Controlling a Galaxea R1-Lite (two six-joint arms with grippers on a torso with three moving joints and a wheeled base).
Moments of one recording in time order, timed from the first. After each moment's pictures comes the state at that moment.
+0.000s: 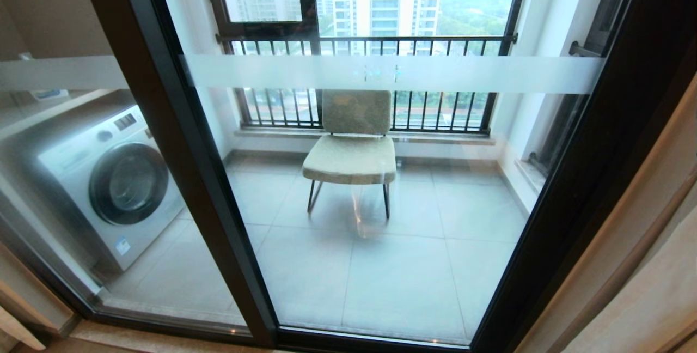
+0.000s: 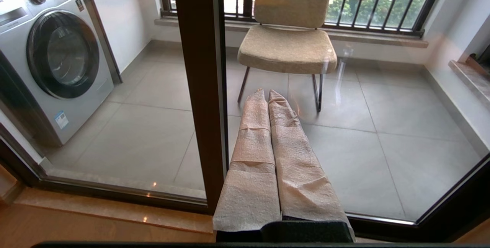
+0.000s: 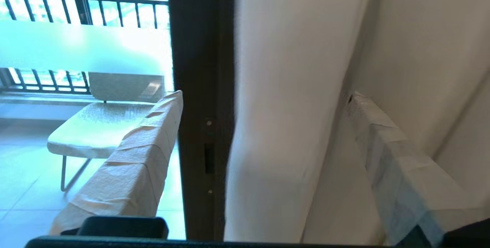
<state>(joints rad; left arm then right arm) 0.00 0.00 0.00 0.00 0.02 -0.05 -0.91 1.26 -0.66 -0.90 0.70 0.11</state>
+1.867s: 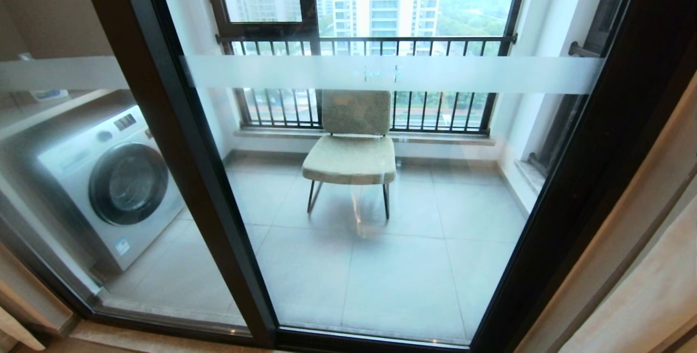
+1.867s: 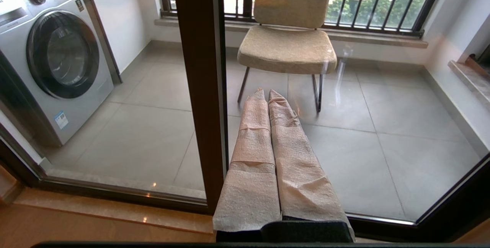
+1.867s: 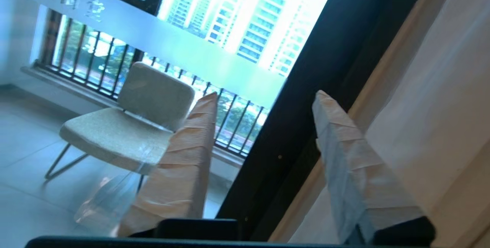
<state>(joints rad) 0.00 0.00 0.00 0.00 0.02 -0.05 -0.39 0.74 -0.25 -0.96 0.46 -0.24</state>
